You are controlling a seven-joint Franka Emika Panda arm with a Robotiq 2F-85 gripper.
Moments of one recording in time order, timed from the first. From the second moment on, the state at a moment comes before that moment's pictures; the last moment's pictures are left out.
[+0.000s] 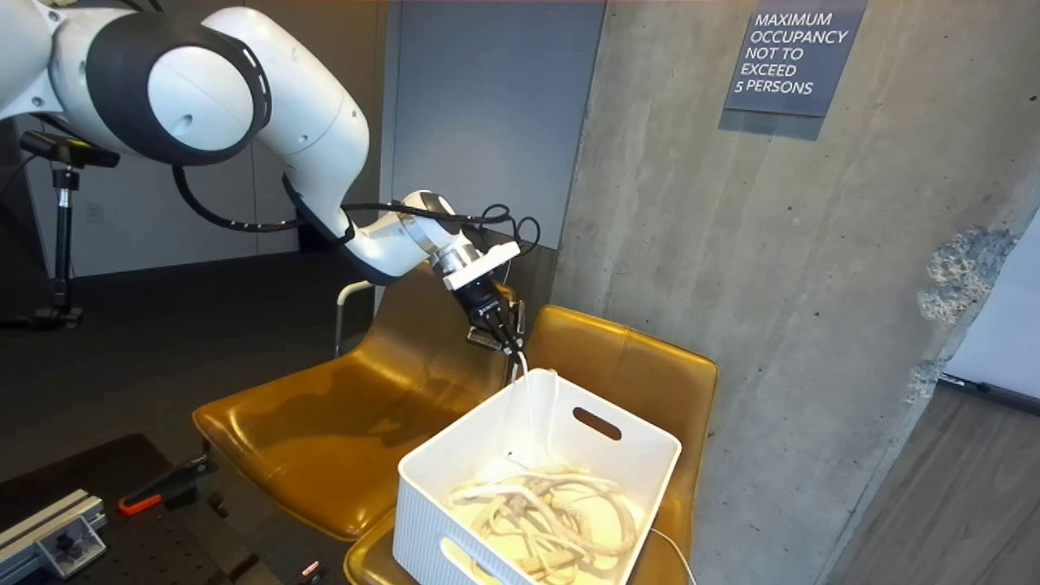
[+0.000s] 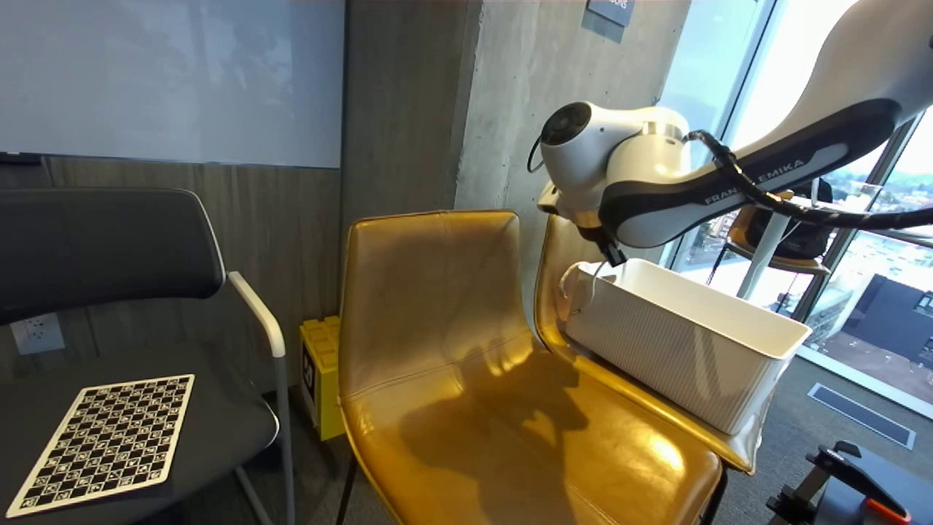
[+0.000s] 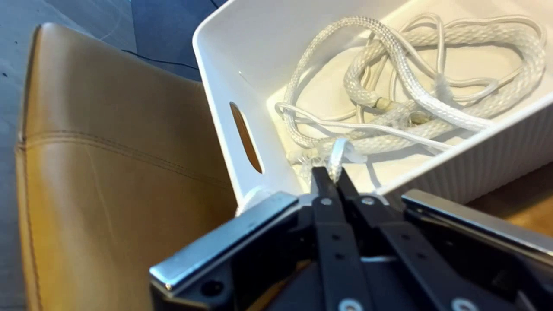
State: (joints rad) arm 0.11 0.87 -0.03 -1.29 -0.95 1.96 -0.48
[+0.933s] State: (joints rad) arm -0.13 0.69 -0.05 -1.67 -0.74 2.02 -0.34
